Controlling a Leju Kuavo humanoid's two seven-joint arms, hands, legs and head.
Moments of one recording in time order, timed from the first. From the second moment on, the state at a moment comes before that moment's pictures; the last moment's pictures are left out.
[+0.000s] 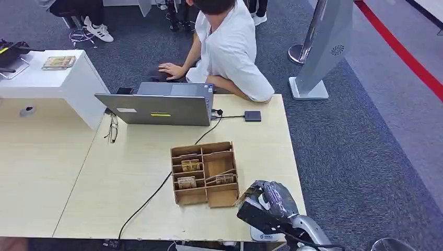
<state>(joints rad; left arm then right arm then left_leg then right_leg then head) 0.15 0.08 -0.59 -0.68 -0.67 0.23 0.27 0.13 -0.14 0.38 -1.64 0.65 -0.07 0.10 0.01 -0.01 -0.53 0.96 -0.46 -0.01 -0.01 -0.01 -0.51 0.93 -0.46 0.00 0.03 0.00</state>
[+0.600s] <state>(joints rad) 0.15 0.07 -0.58 -0.68 -0.67 0.23 0.26 0.14 -0.18 0.37 -1.63 0.63 -0.05 0.15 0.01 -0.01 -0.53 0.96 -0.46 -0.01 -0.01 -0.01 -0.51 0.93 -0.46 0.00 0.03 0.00</state>
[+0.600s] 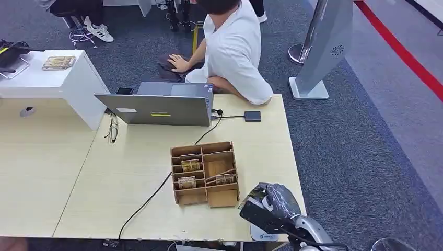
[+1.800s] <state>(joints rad) 0.15 0.07 -0.58 -0.68 -0.65 0.24 0.26 0.15 -0.21 0.35 -1.61 0.64 -0.03 0.22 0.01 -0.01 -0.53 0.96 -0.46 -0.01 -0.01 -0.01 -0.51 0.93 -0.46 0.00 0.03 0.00</state>
